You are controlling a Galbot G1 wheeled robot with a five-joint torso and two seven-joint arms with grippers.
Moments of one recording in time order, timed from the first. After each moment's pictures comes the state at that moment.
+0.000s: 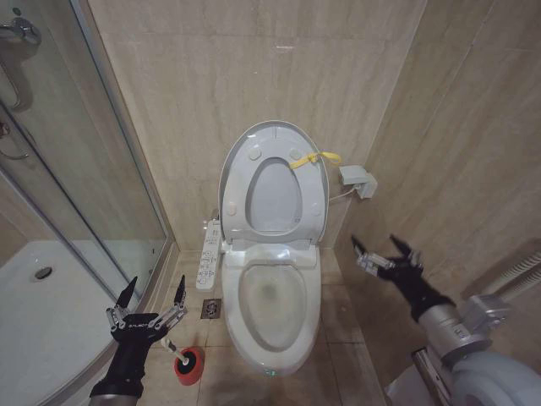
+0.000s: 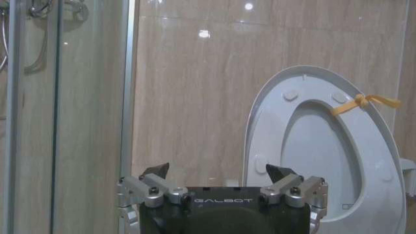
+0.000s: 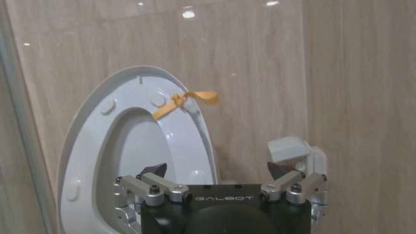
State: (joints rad) left arm 1.90 -1.37 -0.59 -2.50 -0.22 -0.09 -0.09; right arm -1.51 1.22 0.82 2.50 0.63 -0.42 0.07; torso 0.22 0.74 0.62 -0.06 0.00
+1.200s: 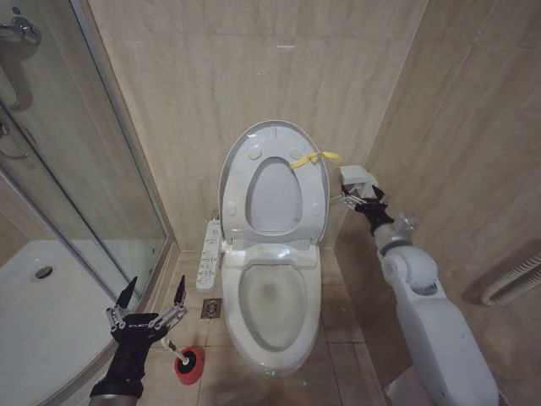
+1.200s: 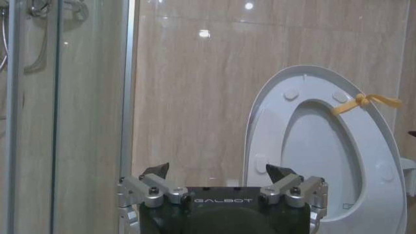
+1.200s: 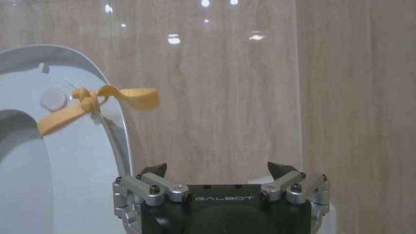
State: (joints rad) left arm 1.90 -1.37 -0.59 -2.50 -0.22 -0.09 -0.09; right arm -0.82 1.22 0.59 1.80 0.42 -0.27 0.03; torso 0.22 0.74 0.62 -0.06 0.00
